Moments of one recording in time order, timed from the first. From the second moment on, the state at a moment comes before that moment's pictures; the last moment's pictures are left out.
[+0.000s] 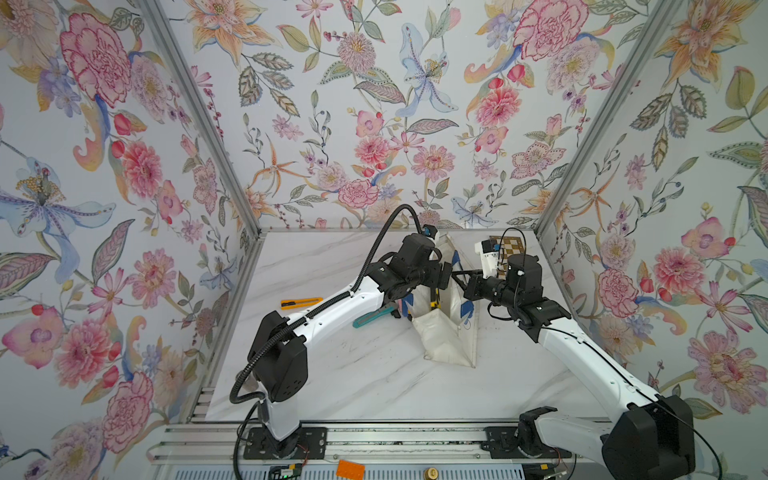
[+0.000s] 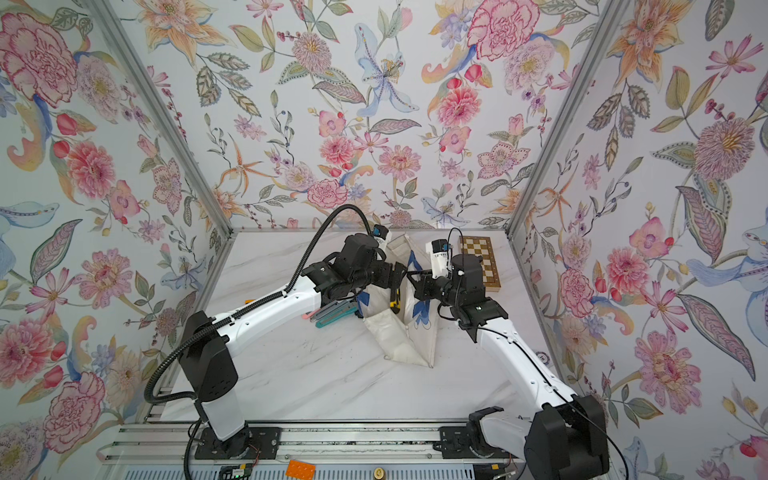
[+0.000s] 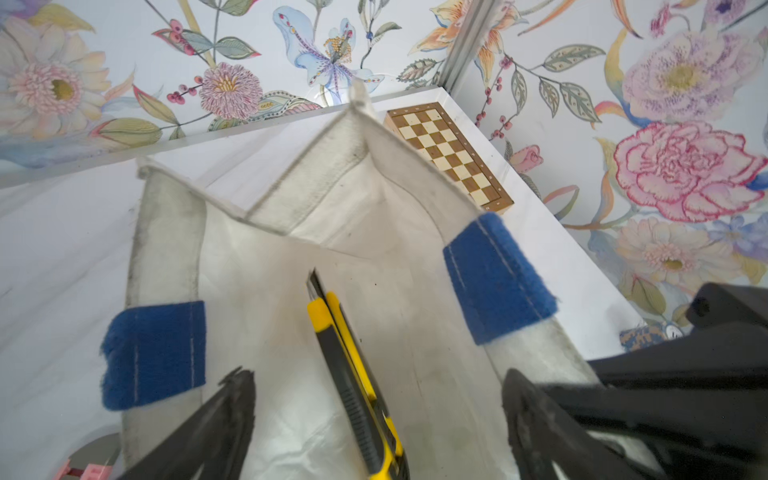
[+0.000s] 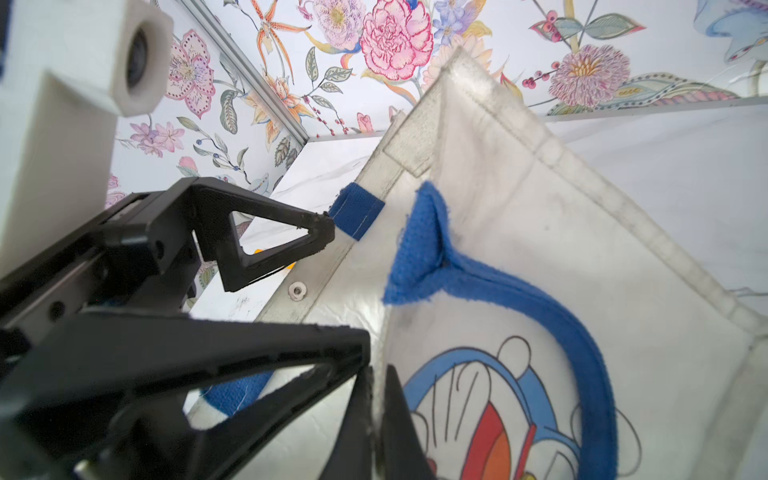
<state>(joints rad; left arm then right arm) -0.84 1.82 1.64 -0.38 -0.07 -0.34 0.30 1.19 0.89 -0.10 -0.46 0.33</state>
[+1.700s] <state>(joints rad) -0.05 1.64 1.07 -0.45 -0.31 -0.51 0.24 0.97 0.86 -0.28 -0.39 0.34</state>
